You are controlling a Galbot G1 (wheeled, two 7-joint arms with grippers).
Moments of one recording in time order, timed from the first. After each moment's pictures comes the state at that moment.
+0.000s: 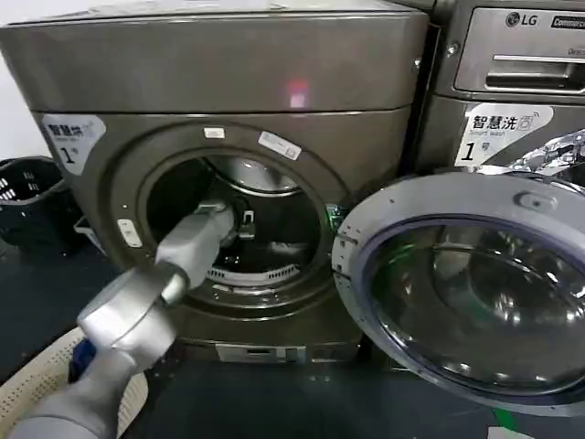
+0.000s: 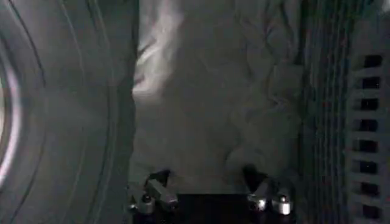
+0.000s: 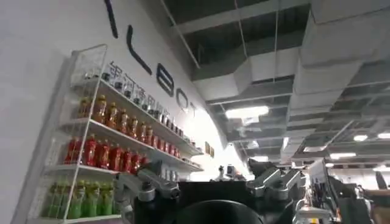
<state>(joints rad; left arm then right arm) -0.21 -1.46 0.52 -0.14 0.52 0.02 0.94 -1.80 1.06 2.33 1.86 0.81 -0.25 0.08</state>
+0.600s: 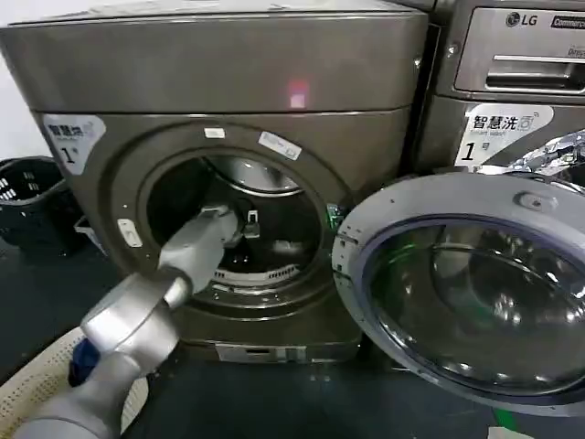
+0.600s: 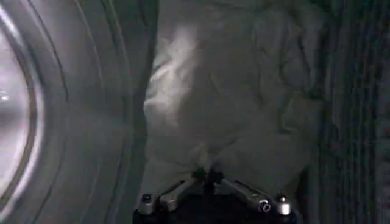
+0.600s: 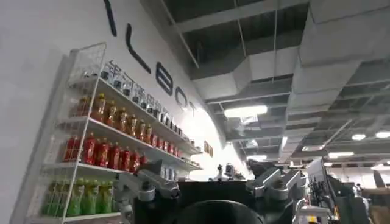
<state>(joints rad) -0.19 -1.46 0.44 -0.17 0.47 0.02 0.84 -1.79 1.08 2.32 1.87 0.81 -0.24 0.08</state>
